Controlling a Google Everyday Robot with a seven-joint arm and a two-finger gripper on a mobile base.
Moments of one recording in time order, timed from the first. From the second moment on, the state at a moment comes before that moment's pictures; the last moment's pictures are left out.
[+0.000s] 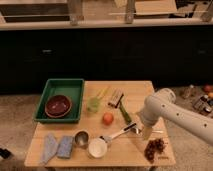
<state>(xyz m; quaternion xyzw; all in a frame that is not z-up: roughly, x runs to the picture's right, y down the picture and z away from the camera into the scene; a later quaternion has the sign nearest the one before) 0.202 0.210 0.777 -0.31 -0.08 -0.03 0.95</state>
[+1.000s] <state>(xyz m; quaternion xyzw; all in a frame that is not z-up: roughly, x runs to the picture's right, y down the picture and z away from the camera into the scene) 0.220 0.220 0.799 -0.30 -0.08 0.05 0.95</state>
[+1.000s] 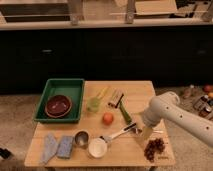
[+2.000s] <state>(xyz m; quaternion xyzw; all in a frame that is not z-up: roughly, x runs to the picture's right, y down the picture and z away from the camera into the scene) 0.242 0.247 0.822 -0.31 -0.05 0.08 0.95</state>
